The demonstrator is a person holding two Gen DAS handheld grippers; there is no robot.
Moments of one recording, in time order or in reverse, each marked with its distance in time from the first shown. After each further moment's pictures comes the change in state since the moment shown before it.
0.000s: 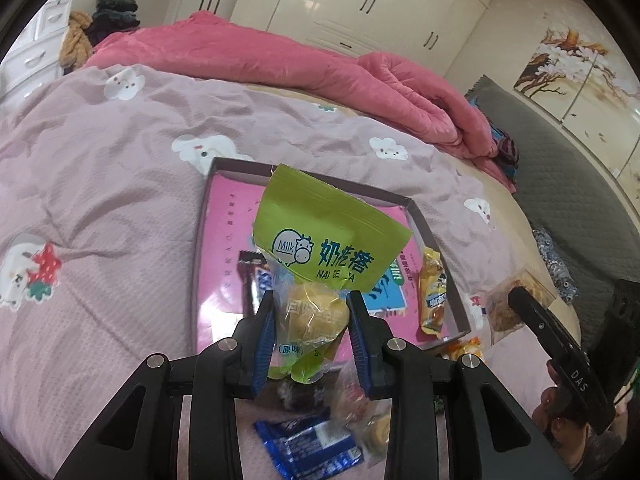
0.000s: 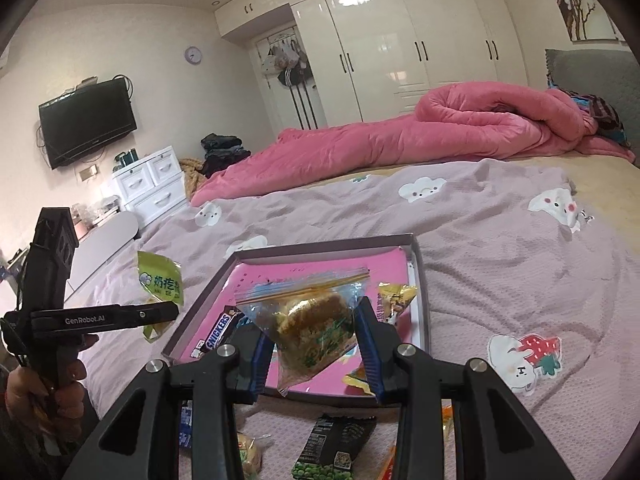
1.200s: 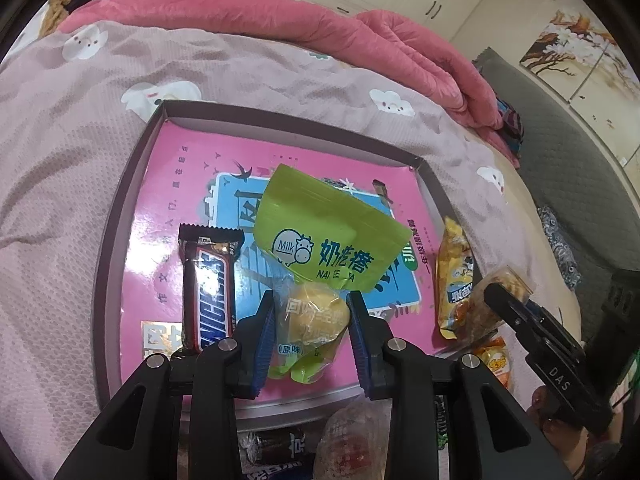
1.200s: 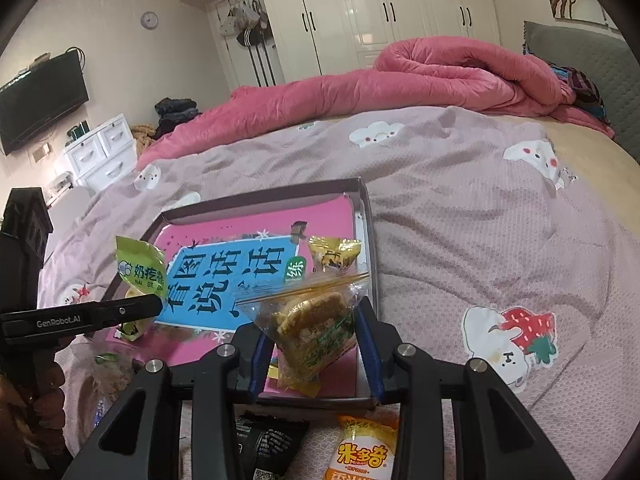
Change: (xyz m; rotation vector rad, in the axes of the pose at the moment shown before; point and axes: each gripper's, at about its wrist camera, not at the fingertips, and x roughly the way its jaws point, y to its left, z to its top) left arm 0.084 -0.008 -0.003 -0.011 0.132 -0.020; right arm 0.063 -0.041 -0.018 0.032 0.168 -0.143
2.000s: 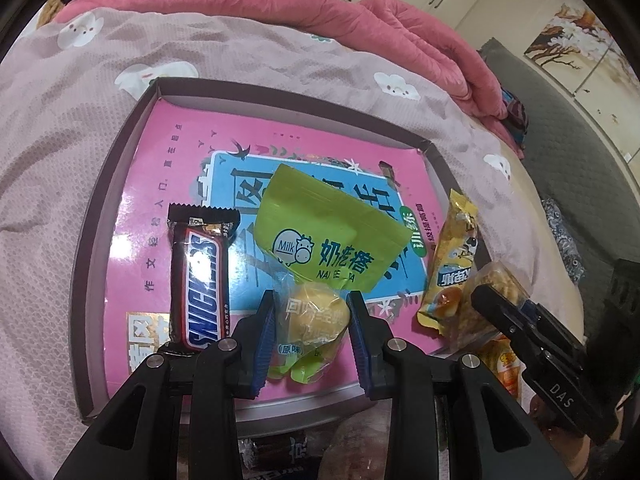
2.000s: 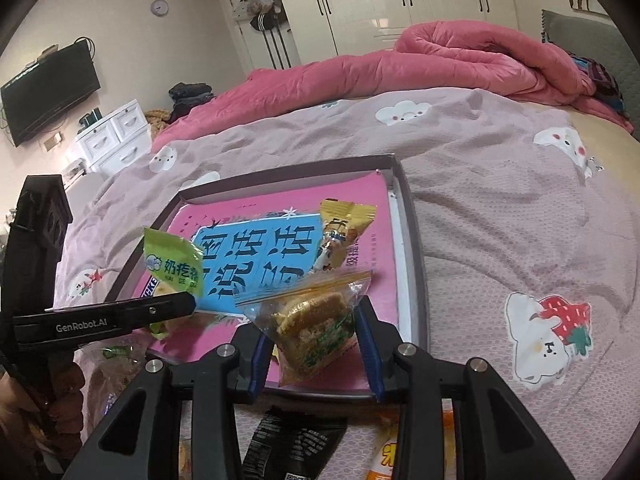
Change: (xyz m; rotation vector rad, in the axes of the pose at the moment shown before) left arm 0.019 0.000 -0.002 -0.002 0.045 0.009; right arm 0.014 0.016 -0.006 -0.015 0.059 0.068
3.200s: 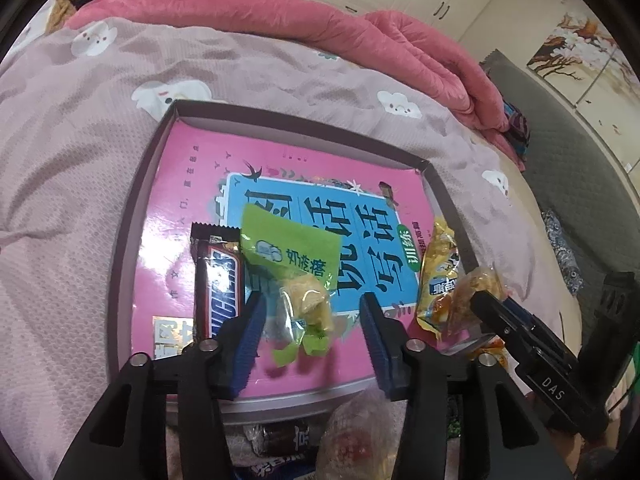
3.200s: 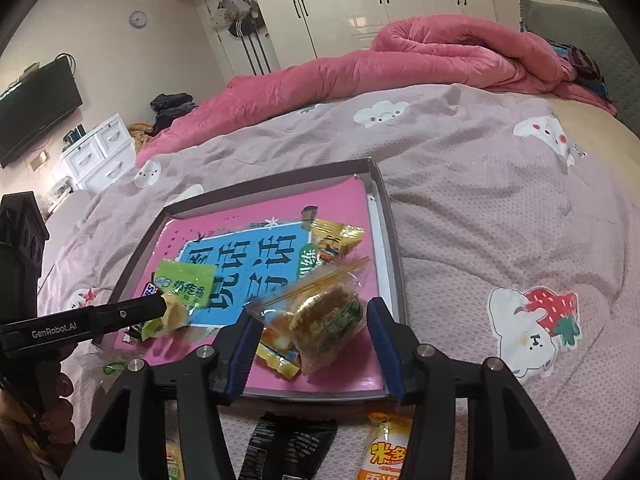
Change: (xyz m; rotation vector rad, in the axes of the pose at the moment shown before) left arm -0.027 0.002 0.003 -0.018 -0.044 0.009; right arm -0.008 -0.006 0.006 0.068 -0.017 -0.037
